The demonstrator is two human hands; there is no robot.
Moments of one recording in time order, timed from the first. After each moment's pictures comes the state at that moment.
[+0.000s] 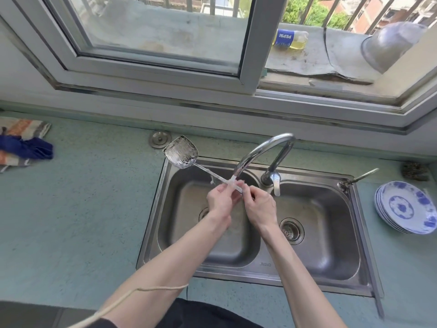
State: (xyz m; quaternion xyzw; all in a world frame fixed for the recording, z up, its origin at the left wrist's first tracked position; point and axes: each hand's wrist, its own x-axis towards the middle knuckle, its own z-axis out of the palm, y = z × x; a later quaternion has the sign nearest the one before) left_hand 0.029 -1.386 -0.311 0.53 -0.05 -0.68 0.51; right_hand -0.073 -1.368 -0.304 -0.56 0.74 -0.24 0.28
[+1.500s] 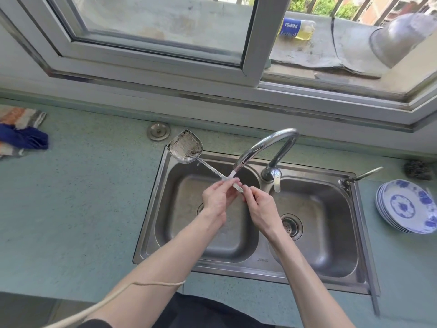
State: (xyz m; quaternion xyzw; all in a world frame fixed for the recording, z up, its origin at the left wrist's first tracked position) left_hand 0.040 -1.386 -0.312 0.52 0.00 -0.68 0.52; right_hand -0.089 -1.356 -0.306 -0.59 0.67 -0.27 0.36
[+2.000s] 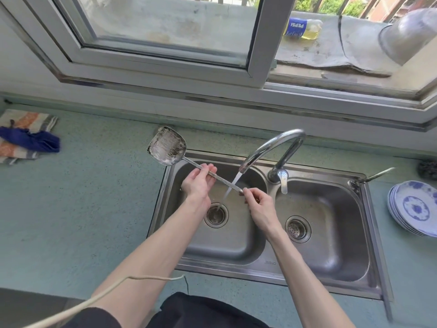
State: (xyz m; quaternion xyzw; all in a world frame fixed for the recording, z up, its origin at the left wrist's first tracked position) left_hand 0.093 -1.421 -0.307 0.57 0.05 -0.57 0.59; right_hand -0.077 -1.361 -0.327 -0.47 0.66 -0.33 0.49
